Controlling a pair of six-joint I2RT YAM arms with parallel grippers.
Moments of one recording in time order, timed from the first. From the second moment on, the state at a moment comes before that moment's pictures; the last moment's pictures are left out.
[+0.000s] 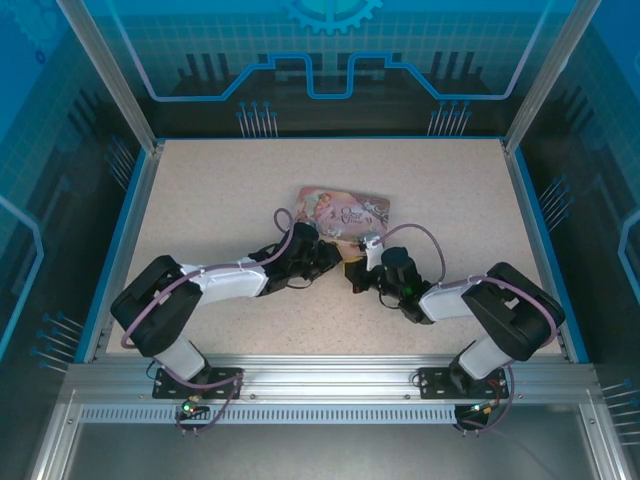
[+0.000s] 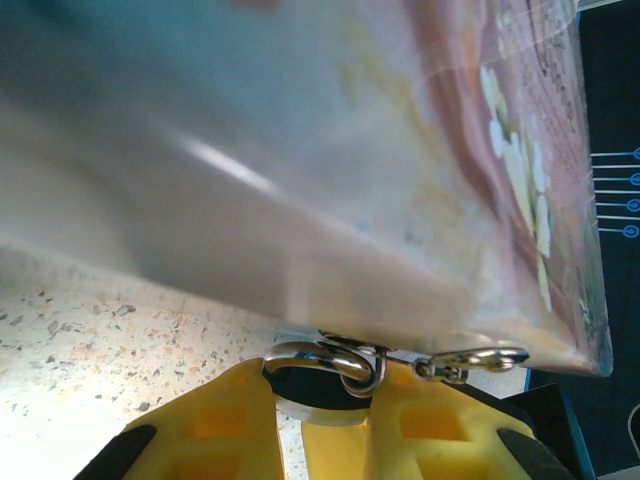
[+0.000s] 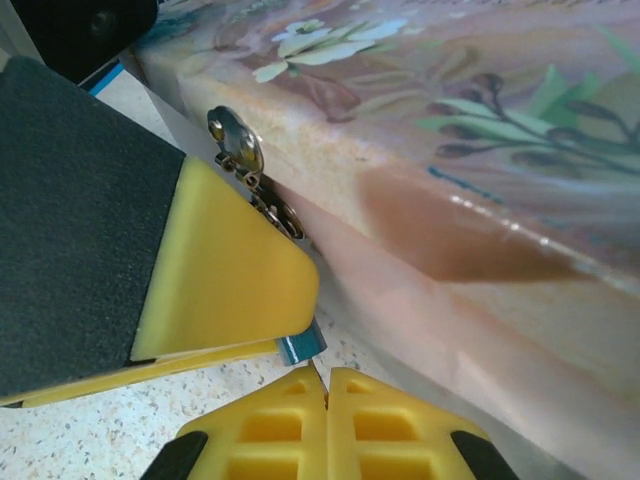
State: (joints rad) left arm -0.72 1.62 0.79 0.17 0.12 -1.22; right arm 0.66 1.55 0.38 0.74 -0.17 0.38
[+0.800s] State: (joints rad) left arm -0.75 1.64 0.73 0.26 0.12 -1.23; right arm 0.67 1.66 0.37 0.86 -0.19 0.43
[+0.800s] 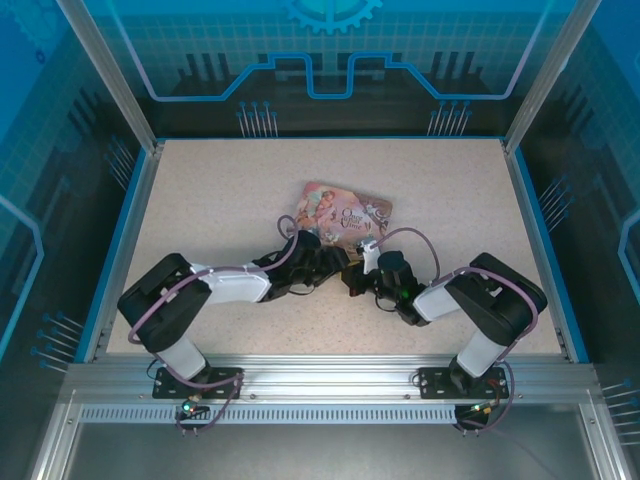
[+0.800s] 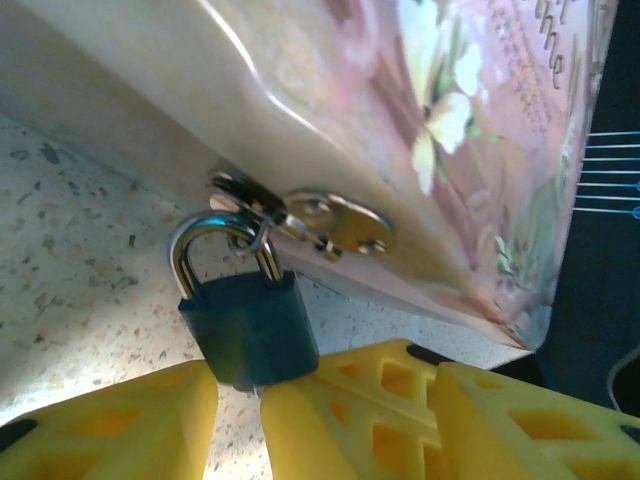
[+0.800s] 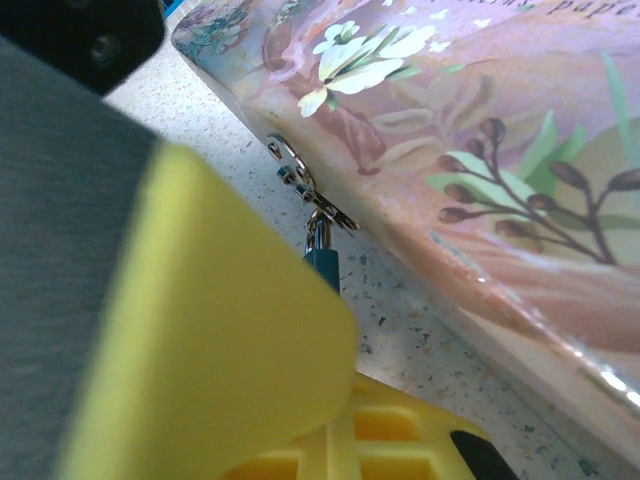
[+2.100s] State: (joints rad) left arm -0.73 1.52 0.42 0.64 0.04 -1.43; right arm 0.76 1.60 0.45 0.66 -0.13 0.67
